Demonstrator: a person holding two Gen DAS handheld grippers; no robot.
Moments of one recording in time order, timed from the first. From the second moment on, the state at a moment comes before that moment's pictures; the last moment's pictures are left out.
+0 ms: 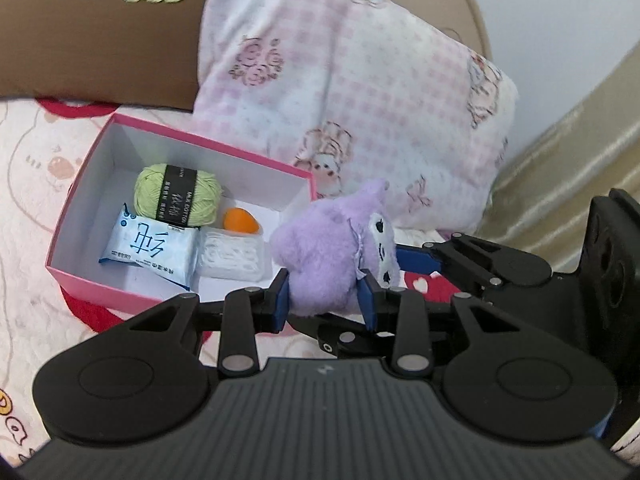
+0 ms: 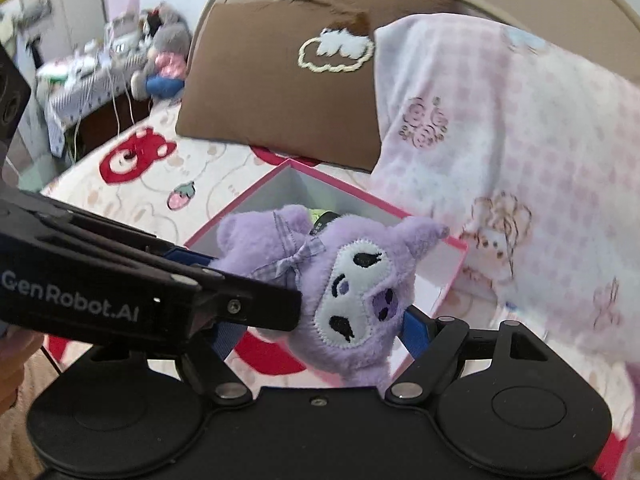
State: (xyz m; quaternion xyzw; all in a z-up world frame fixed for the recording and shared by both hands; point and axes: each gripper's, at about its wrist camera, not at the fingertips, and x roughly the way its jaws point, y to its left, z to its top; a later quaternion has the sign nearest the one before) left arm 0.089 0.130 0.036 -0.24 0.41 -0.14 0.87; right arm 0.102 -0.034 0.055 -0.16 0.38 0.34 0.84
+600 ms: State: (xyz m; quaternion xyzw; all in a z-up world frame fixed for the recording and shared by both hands) left arm 0.158 0.172 -0.040 -0.28 0.44 -0.16 0.84; right arm 0.156 0.014 -0.019 -0.21 0.40 0.30 0.84
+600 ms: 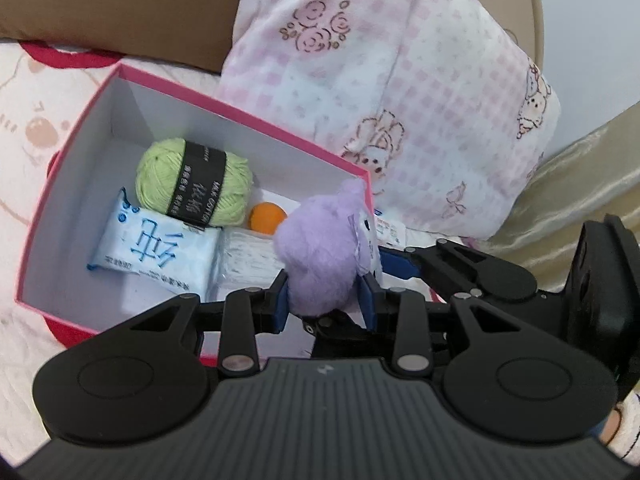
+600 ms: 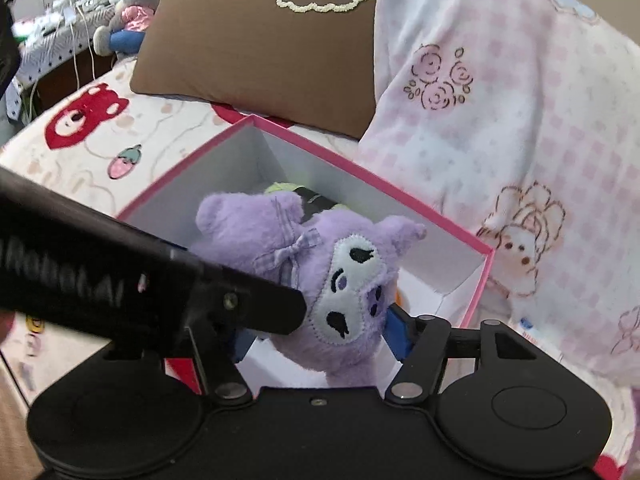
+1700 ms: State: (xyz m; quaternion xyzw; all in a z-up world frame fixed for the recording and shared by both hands) left arm 0.180 0.185 -0.105 -0.25 0.46 -0.15 0.84; right arm 0.196 0.006 -0.094 -0.13 0.49 0.28 0.81
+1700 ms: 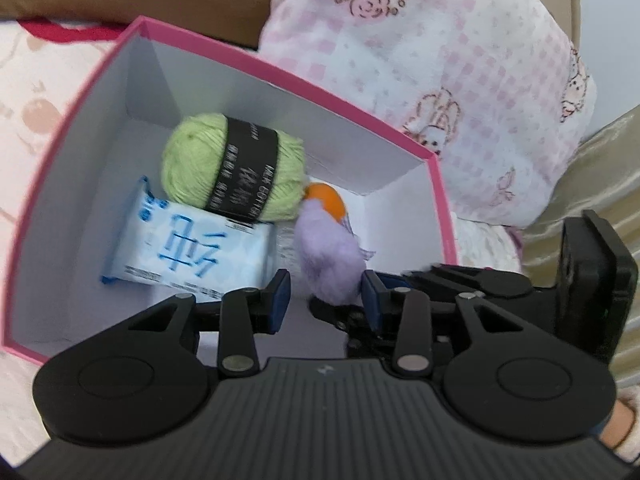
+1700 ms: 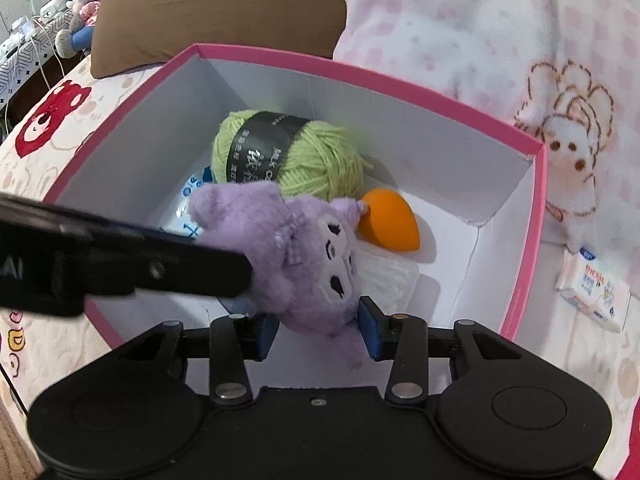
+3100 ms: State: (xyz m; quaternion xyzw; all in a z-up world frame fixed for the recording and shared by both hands) left arm 0.182 0.156 -0.121 -0.21 0.49 -0.13 0.83; right arm 0.184 0.004 -0.076 -0.18 0.49 0.33 0.79
